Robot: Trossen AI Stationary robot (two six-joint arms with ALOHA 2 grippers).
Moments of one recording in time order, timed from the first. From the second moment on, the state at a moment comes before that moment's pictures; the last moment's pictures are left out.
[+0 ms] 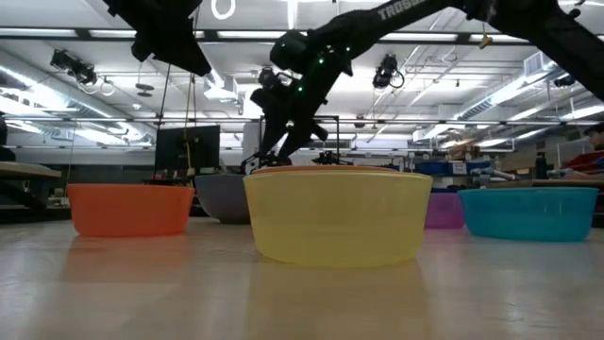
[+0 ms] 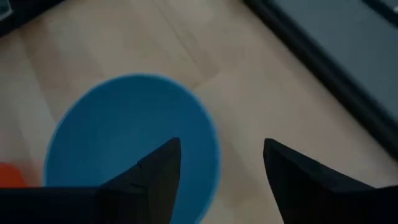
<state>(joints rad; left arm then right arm) 0.02 0.94 0.88 -0.58 -0.66 -0.32 -0.36 2.19 1.94 -0.63 0.04 0.25</state>
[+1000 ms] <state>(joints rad) 0.02 0.94 0.88 -0.58 -0.65 -0.32 -0.33 2.21 1.94 -0.73 0.06 0.41</state>
